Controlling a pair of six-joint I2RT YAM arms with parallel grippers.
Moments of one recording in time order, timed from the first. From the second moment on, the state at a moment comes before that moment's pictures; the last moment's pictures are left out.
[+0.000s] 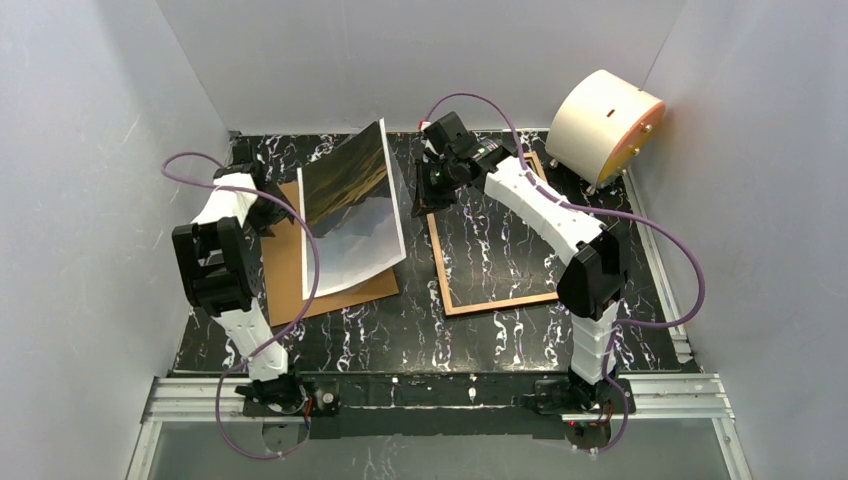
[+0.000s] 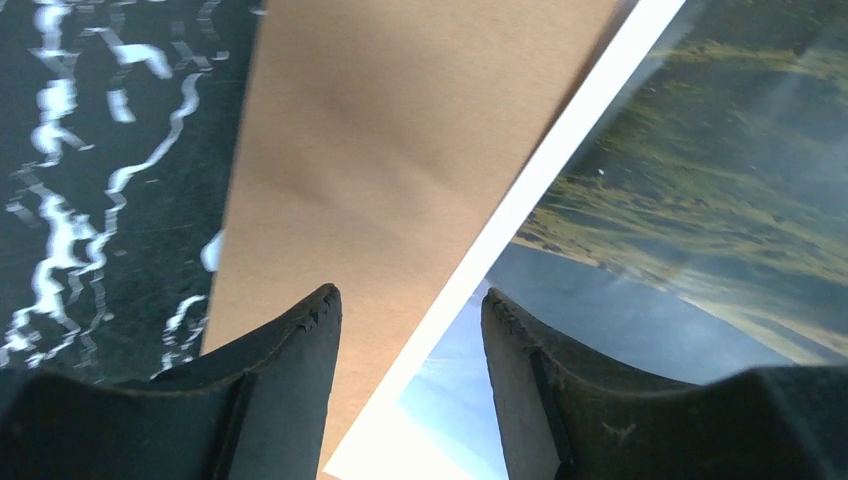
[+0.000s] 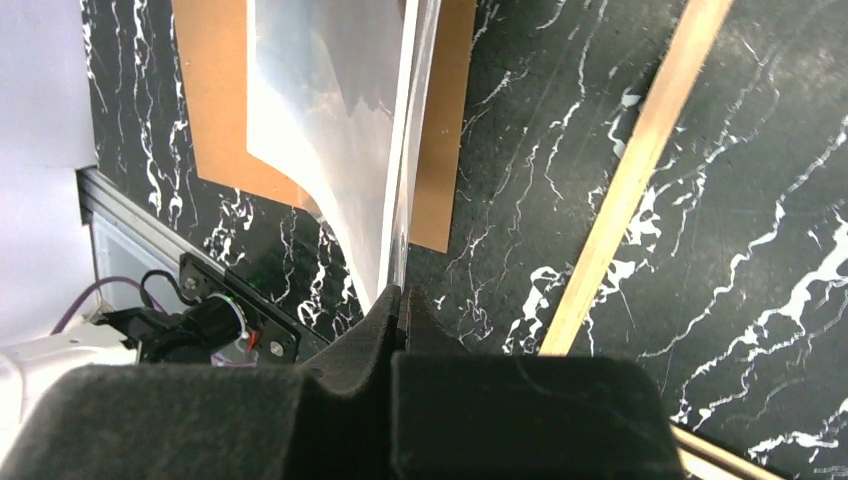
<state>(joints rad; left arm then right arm) 0.18 1.87 1.42 -0.78 -0.10 -0.45 0.72 1.94 1.95 -0.92 -0.26 0.52</state>
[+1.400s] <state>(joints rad) 0.19 1.91 1.31 -0.75 -0.01 -0.45 0.71 1.99 1.98 -1.00 -0.14 0.54</state>
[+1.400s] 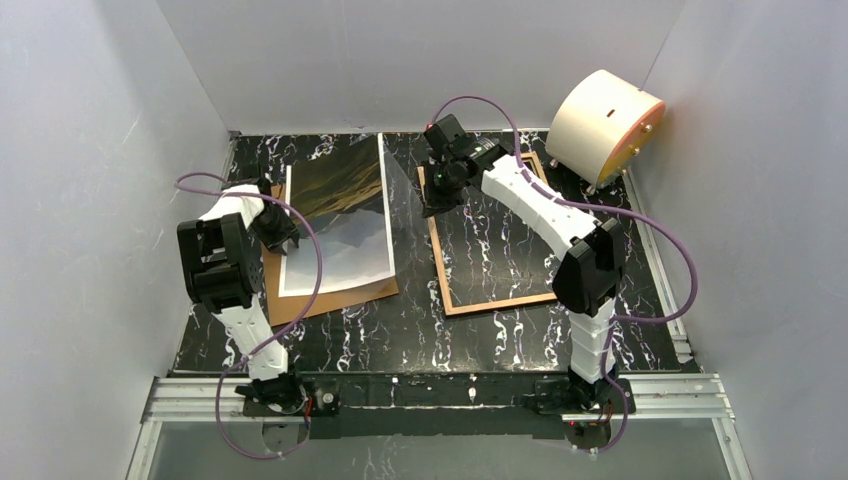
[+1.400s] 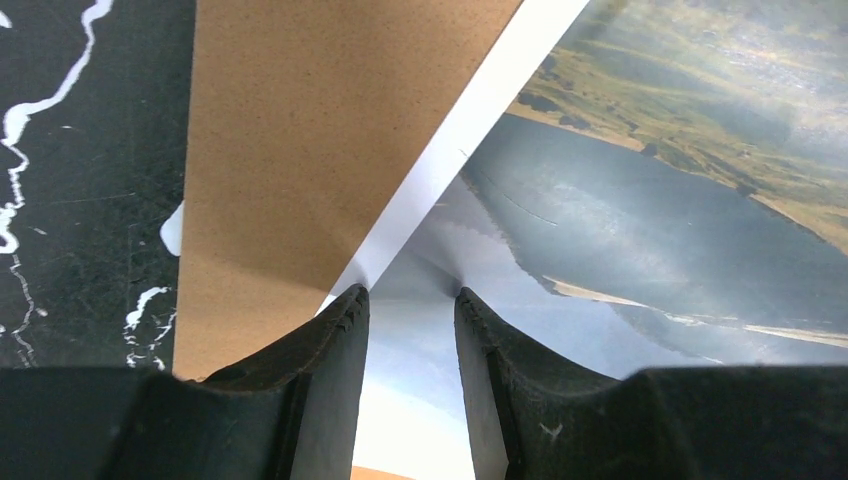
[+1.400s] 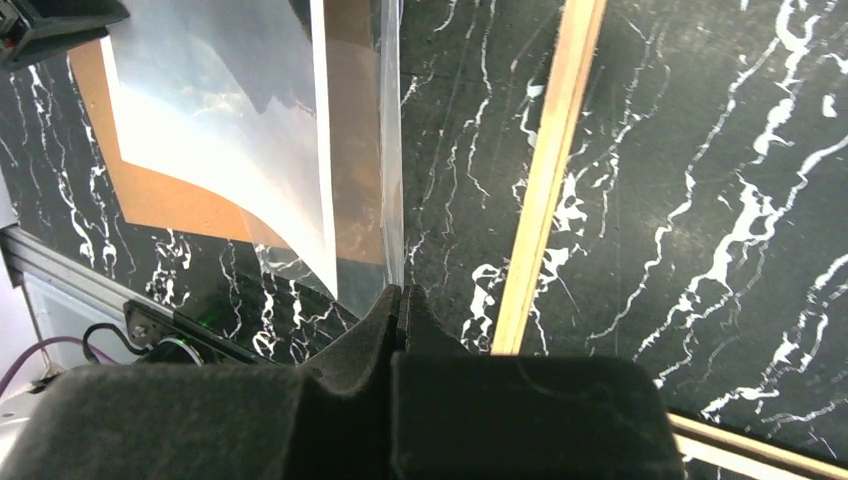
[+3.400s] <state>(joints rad) 0.20 1.94 1.40 -0.79 0.22 -0.42 0.31 2.18 1.35 -0.07 -0.92 0.53</state>
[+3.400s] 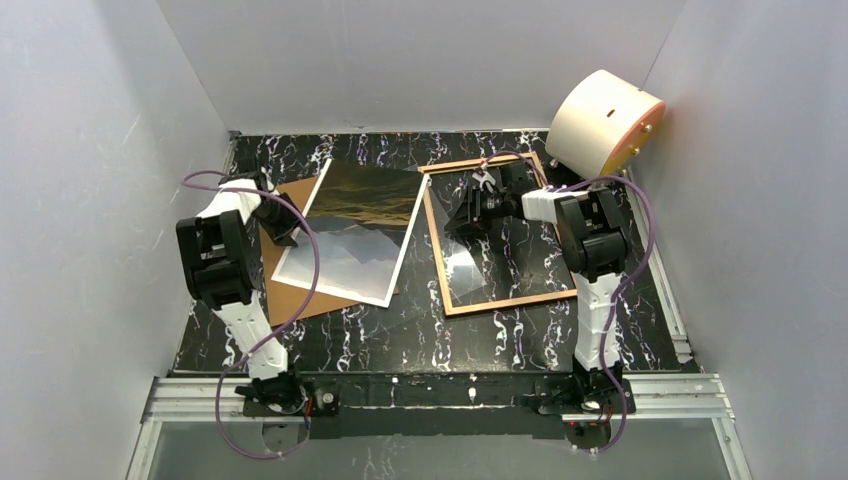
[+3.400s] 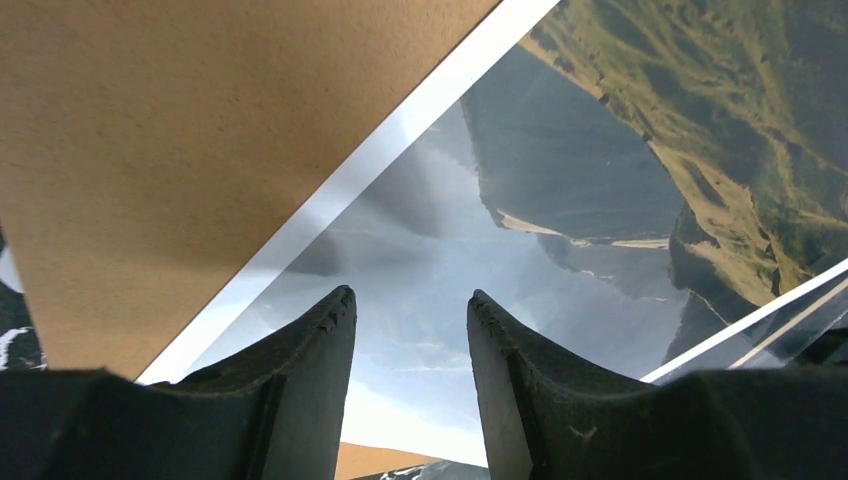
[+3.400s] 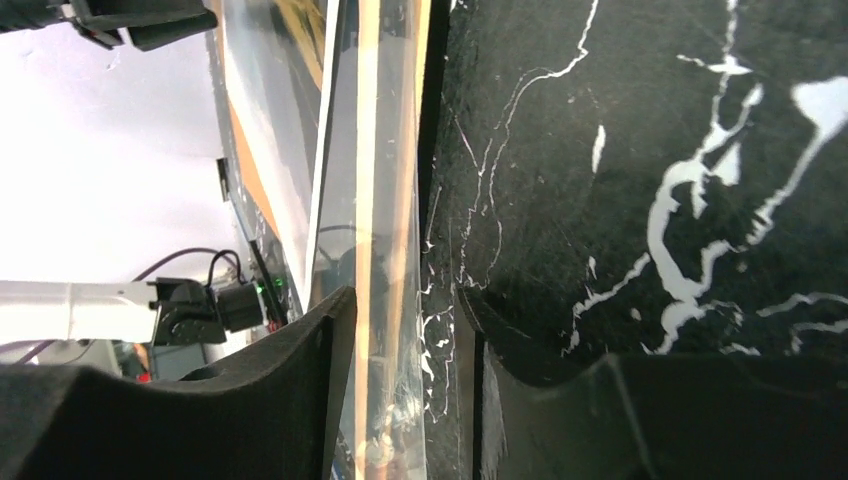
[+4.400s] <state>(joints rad) 0.25 1.92 1.30 -0.68 0.20 -0.47 0.31 2.19 1.52 -0.09 -1.01 0.65</state>
